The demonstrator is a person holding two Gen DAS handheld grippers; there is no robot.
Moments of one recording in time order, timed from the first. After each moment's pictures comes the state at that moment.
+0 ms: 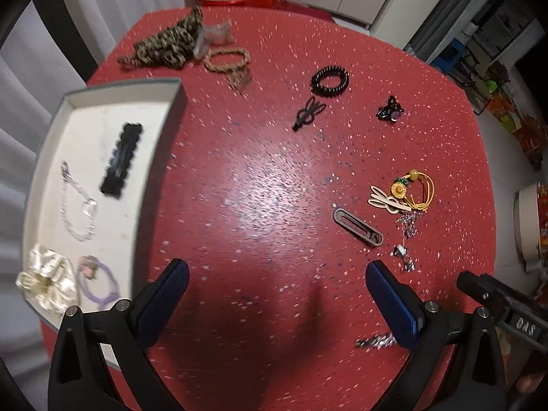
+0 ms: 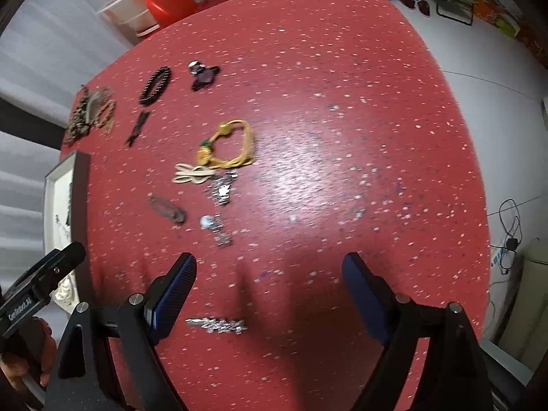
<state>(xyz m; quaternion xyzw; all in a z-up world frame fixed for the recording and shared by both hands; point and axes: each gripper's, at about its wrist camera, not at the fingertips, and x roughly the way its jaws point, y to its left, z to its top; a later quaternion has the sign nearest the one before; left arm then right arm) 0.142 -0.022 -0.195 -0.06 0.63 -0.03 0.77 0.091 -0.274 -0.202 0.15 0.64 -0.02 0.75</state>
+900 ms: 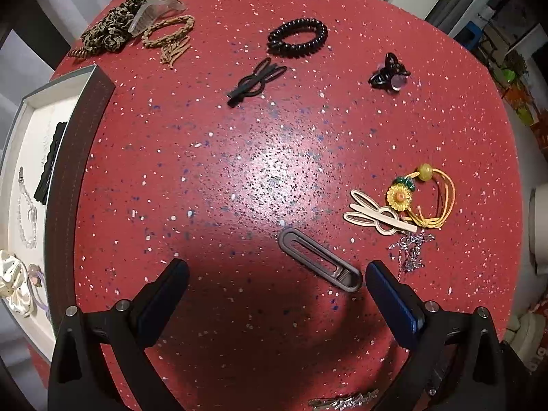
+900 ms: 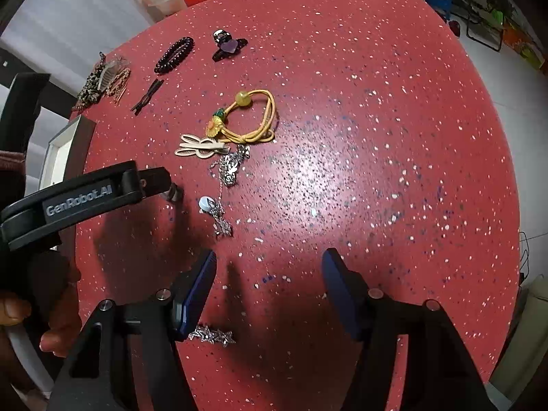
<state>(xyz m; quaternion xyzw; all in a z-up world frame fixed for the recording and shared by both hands) 0.177 -0.100 -0.262 -0.03 0.66 0.00 0.75 0.084 -0.257 -0.238 0.11 0.62 0.04 0.78</state>
